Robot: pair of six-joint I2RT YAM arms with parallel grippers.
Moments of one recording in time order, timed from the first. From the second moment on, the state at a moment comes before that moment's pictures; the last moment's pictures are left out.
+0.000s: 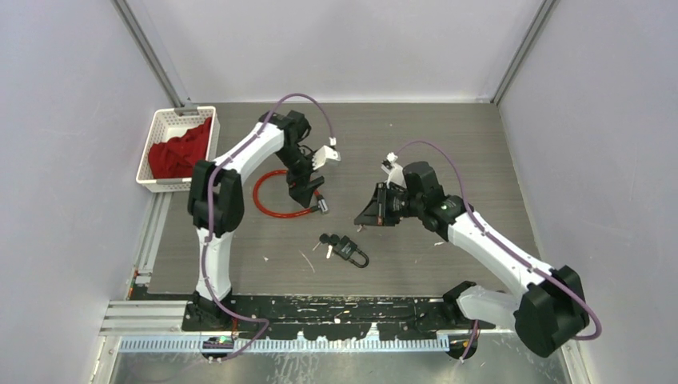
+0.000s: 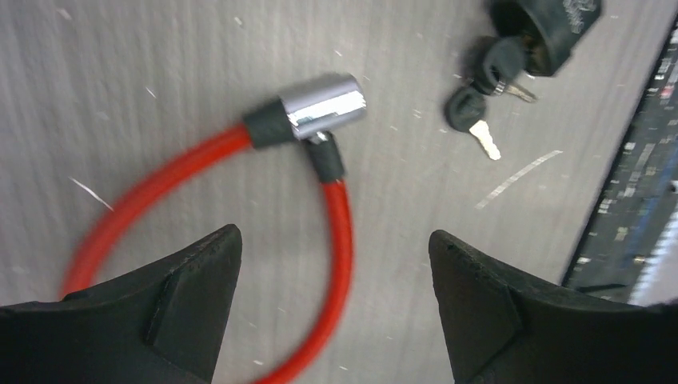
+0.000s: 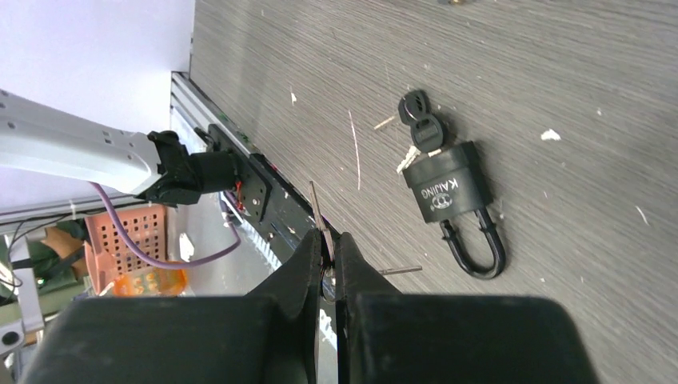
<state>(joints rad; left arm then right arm) -0.42 2.07 1.79 -1.26 0.57 0.91 0.52 1.15 0.77 -0.28 -0.58 0.66</state>
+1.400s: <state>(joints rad) -0.52 2.05 1.51 -0.88 0.33 1.06 0.52 1.01 0.72 -0.41 -0.47 0.68</state>
